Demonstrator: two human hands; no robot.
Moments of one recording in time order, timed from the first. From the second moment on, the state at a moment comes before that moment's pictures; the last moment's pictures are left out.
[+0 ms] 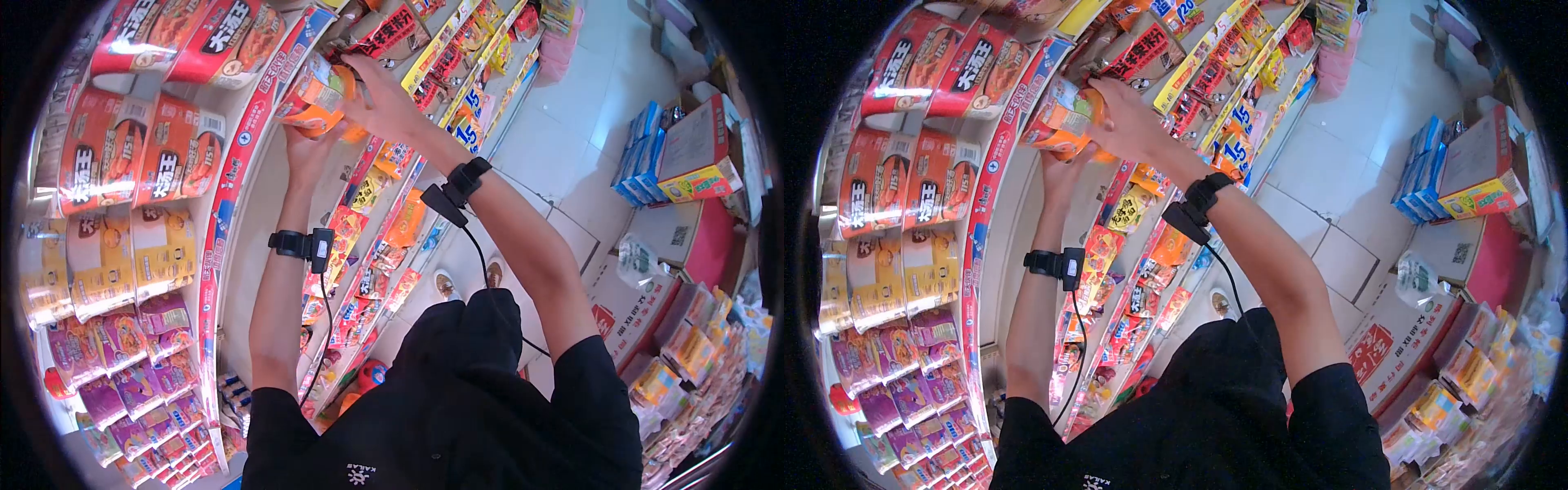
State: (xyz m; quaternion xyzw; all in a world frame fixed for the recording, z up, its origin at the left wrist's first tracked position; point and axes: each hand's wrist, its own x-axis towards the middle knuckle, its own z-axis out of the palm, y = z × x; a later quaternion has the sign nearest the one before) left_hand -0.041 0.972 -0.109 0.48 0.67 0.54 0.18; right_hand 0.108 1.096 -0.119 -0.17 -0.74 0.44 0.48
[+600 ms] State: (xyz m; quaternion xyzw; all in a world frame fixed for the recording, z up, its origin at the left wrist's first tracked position) left_hand -0.054 0.938 -0.122 0.46 0.75 0.47 0.11; right_hand 0.075 1.124 -0.085 -0.04 -0.78 0.50 0.38
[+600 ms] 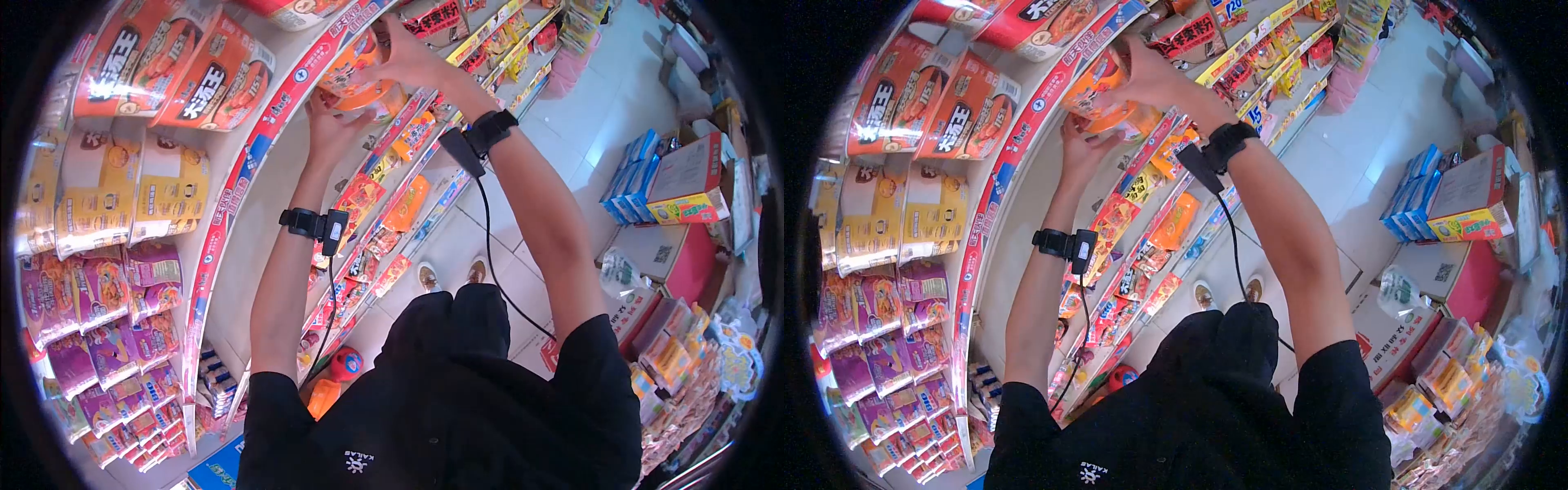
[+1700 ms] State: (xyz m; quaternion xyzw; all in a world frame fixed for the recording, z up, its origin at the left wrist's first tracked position) left_hand -0.058 0.977 -0.129 0.45 0.61 0.63 0.18; right_hand 0.090 1.100 -0.090 -0.18 -0.78 0.39 0.45
